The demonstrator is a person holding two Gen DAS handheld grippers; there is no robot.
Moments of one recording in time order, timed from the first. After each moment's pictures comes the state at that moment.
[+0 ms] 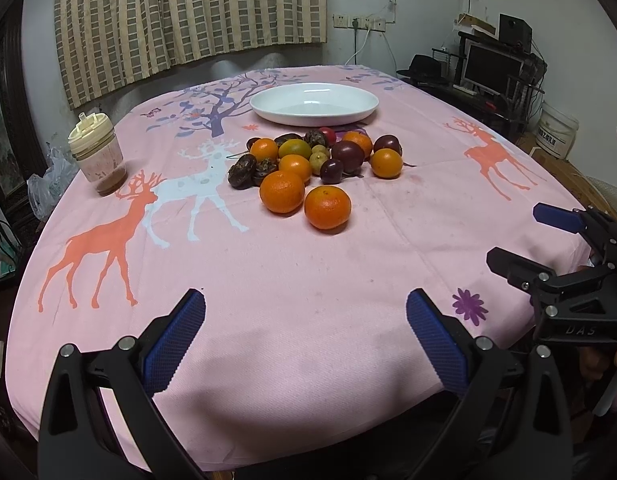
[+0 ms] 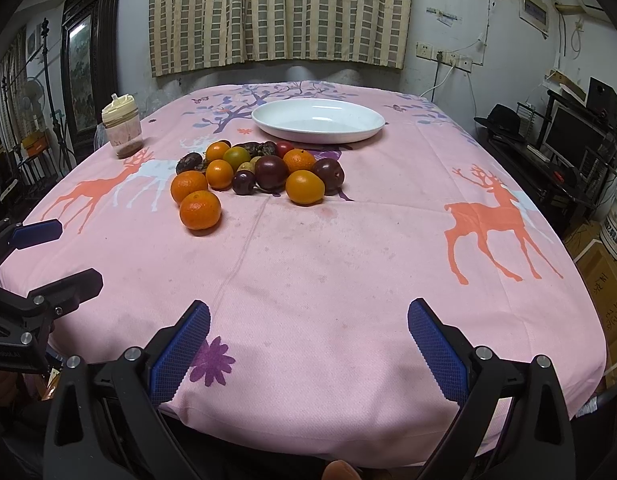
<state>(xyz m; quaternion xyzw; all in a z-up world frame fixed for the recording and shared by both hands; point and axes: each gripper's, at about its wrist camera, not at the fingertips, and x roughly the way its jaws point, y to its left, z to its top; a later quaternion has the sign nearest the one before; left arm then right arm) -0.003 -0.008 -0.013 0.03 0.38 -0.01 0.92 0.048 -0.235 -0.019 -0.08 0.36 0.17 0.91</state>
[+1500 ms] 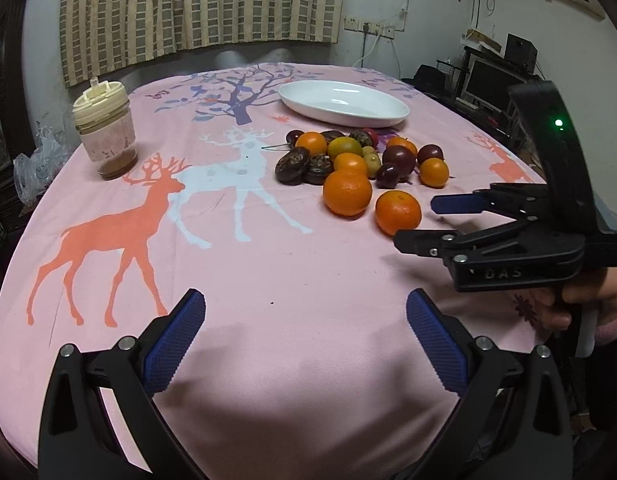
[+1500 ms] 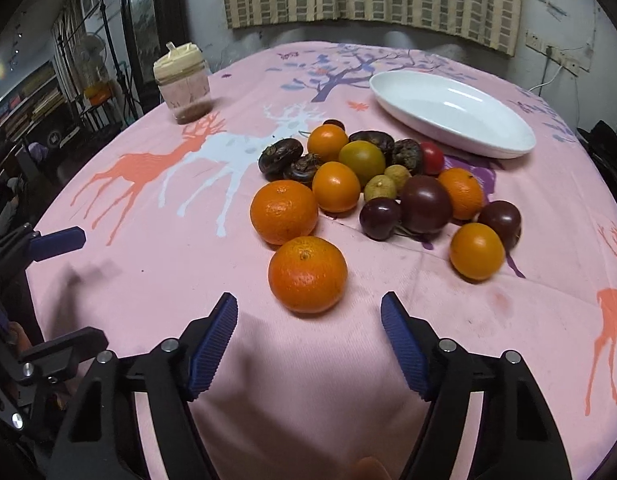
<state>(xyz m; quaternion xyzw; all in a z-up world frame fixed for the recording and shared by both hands) 0.025 0.073 -0.023 -0.02 0.39 -0.04 0.92 0.141 -0.105 -0.044 -0.13 0.43 0.31 0.84</state>
